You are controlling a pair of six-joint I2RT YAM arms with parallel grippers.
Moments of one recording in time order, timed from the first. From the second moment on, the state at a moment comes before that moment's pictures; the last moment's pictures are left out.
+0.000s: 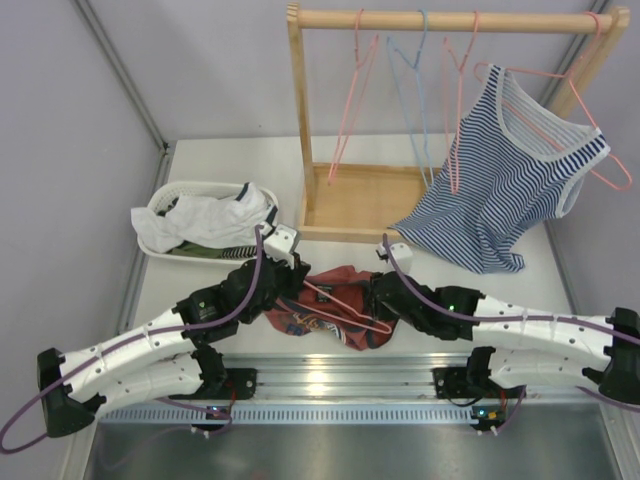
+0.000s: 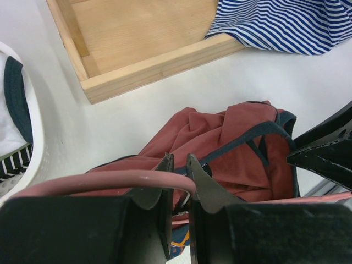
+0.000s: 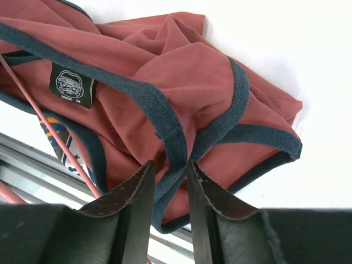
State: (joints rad) left arm -1.05 0.81 0.71 -0.25 -0.42 -0.32; right arm 1.18 1.02 0.73 -0.52 0.47 0.76
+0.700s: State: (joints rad) left arm -1.05 0.84 0.71 -0.26 -0.51 -0.34; right arm 1.18 0.92 0.73 -0.63 0.48 0.79
